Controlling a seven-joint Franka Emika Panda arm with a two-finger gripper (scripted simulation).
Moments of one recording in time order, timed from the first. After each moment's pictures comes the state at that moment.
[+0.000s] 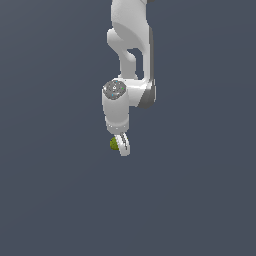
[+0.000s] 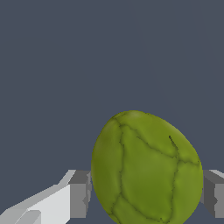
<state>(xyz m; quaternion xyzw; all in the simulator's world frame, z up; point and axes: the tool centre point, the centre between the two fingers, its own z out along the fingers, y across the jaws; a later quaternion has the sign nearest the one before) -0.023 -0.040 0.096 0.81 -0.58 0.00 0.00</state>
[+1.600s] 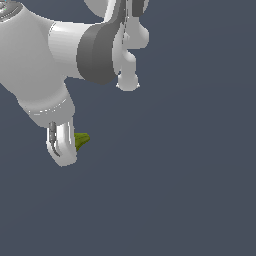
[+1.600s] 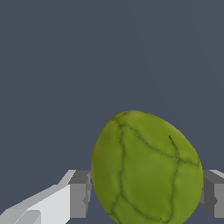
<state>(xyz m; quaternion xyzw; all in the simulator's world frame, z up) 0.092 -0.165 0.282 0.81 -0.58 0.00 0.00</state>
